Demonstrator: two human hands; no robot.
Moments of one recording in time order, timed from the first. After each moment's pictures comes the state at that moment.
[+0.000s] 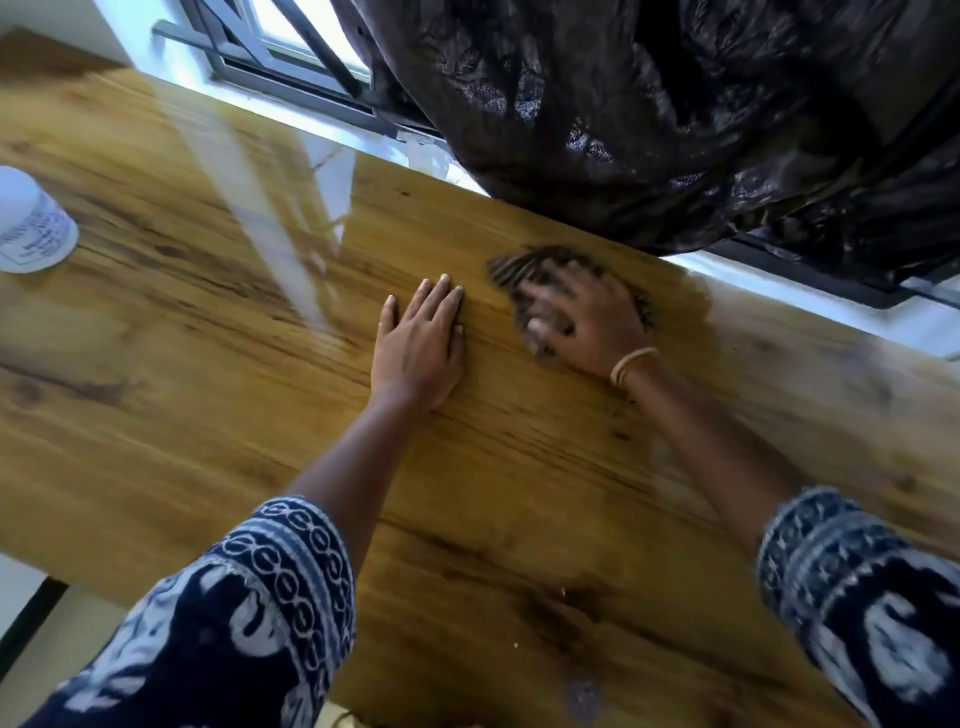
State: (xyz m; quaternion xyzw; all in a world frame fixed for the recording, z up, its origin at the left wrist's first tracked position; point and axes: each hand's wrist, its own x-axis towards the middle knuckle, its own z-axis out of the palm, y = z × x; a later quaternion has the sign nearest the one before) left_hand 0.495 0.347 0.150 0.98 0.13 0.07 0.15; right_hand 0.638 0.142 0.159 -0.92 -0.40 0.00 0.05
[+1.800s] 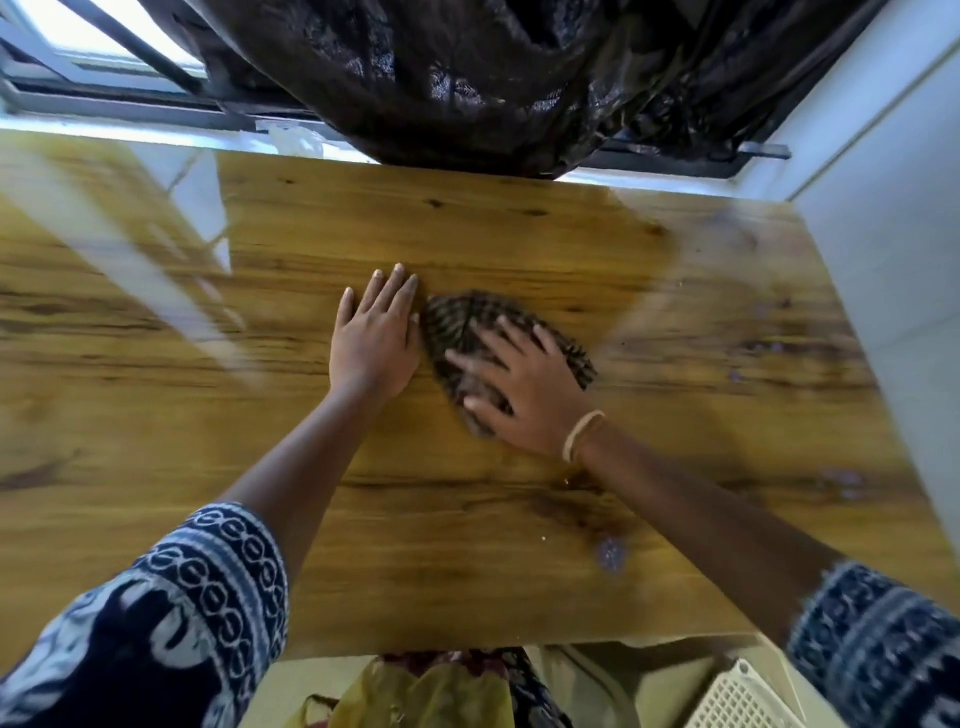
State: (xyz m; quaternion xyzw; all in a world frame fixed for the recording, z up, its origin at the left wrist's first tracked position) left_hand 0.478 0.349 0.151 0.99 -0.01 0.02 0.15; right_hand 0.450 0.128 0.158 -0.95 -0.31 0.02 0.05
